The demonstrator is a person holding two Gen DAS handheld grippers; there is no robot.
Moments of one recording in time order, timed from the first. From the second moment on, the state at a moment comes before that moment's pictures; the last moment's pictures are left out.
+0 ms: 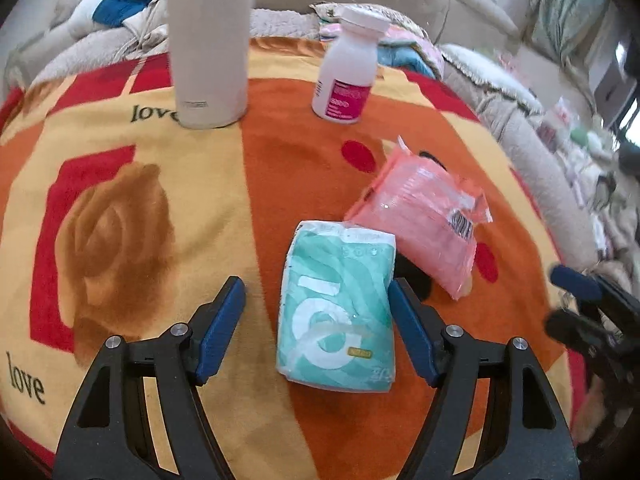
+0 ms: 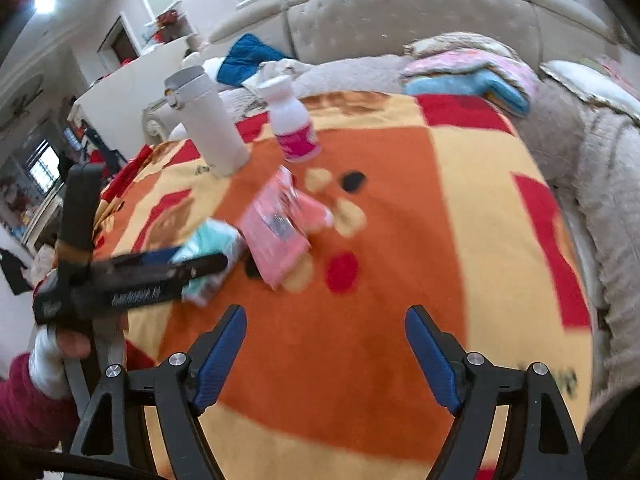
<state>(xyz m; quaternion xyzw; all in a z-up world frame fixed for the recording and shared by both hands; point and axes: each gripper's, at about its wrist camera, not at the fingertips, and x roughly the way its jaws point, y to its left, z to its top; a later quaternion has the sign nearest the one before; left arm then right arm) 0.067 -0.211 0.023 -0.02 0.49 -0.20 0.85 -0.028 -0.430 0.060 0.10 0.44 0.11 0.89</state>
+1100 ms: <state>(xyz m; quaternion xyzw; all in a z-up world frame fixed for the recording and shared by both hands) -0.012 -0.183 0.041 -0.06 0.48 -0.21 0.85 -0.041 -0.379 0.051 0.00 0.45 0.15 0.88</state>
